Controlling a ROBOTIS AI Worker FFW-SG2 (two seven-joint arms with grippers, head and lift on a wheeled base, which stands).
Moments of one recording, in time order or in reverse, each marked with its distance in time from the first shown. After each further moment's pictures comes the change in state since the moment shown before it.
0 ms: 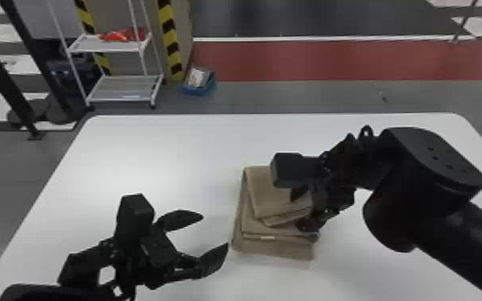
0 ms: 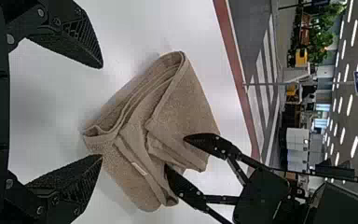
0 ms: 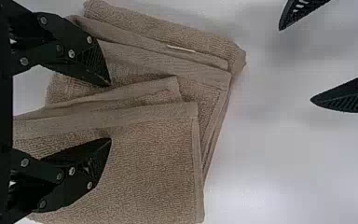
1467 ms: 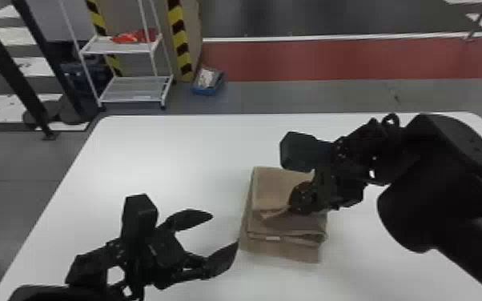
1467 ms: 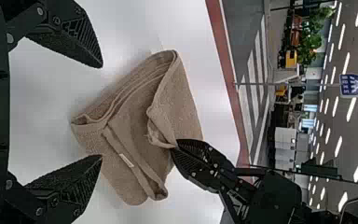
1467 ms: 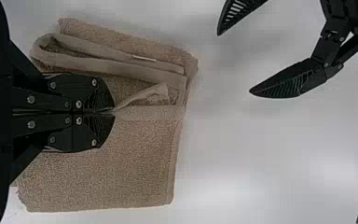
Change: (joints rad) left arm 0.014 0.000 0.019 -0.013 0.052 -0.006 -0.013; right arm 0.066 0.038 -0.117 -0.127 -0.029 0.083 0.060
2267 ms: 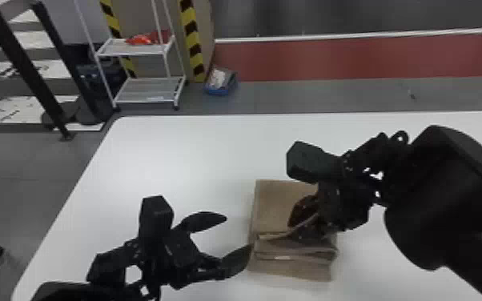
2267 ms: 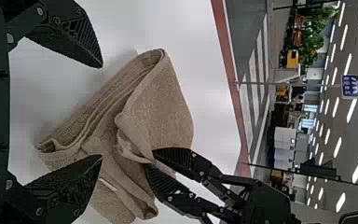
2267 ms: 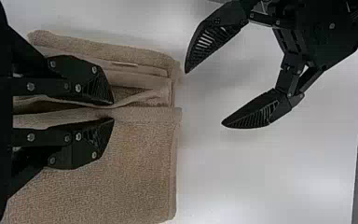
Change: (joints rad) left arm -0.004 0.000 0.000 0.026 0.014 -0.006 0.008; right arm 0.044 0.039 -0.011 -0.006 -0.089 0.065 0.022
